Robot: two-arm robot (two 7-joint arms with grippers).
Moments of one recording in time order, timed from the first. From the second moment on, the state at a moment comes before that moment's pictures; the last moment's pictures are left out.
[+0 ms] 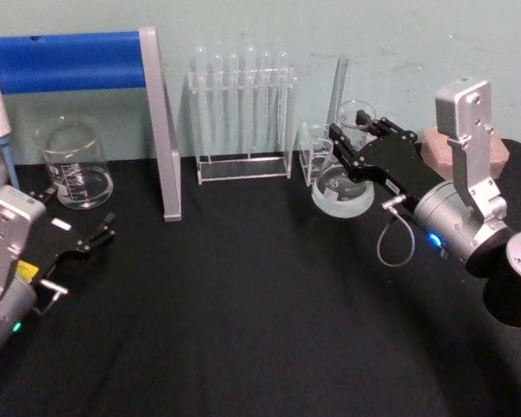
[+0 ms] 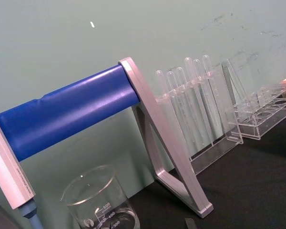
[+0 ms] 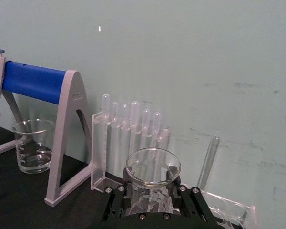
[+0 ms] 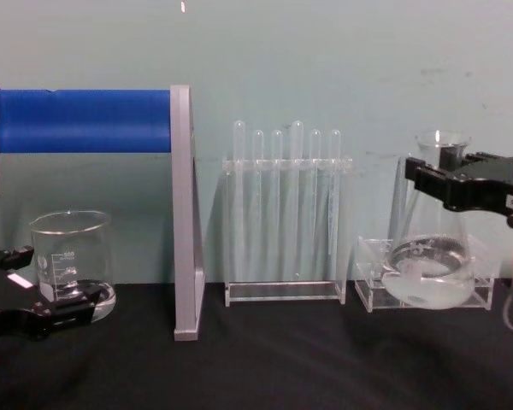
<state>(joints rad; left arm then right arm) -0.20 0.60 0.45 -1.41 -0.25 -0.12 0.03 0.28 0.30 -0.26 -1.49 0.24 0.01 0.26</state>
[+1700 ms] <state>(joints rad) -0.20 0.60 0.45 -1.41 -0.25 -0.12 0.03 0.26 0.32 -0.53 -1.62 0.32 0.02 0.52</state>
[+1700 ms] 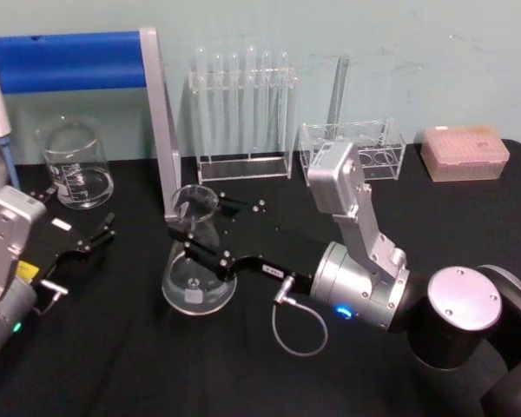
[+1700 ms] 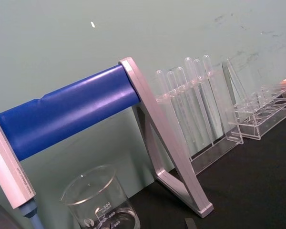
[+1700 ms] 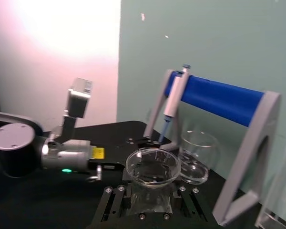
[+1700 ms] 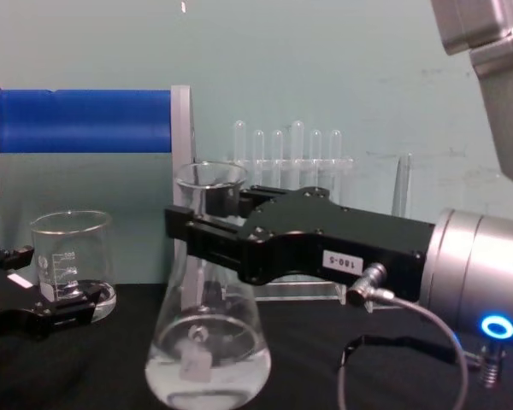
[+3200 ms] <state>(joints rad) -0.20 0.60 0.45 -1.41 -0.25 -0.12 0.03 0.30 0.34 -0.33 -1.49 0.32 0.00 0.32</state>
